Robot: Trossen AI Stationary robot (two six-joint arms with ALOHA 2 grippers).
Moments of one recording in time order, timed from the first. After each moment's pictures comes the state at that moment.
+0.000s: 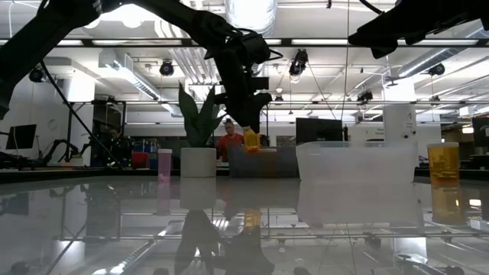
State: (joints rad) left arm 0.44 2.07 1.83 -0.72 -0.29 0.01; right arm 0.14 0.73 0.47 0.00 0.11 -0.10
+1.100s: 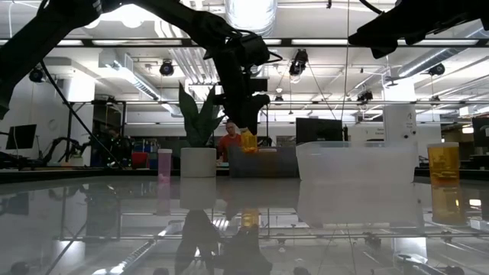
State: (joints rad) left arm 0.44 2.07 1.83 -0.74 -0.29 0.00; right arm 0.14 0.73 0.47 0.00 0.11 -0.10
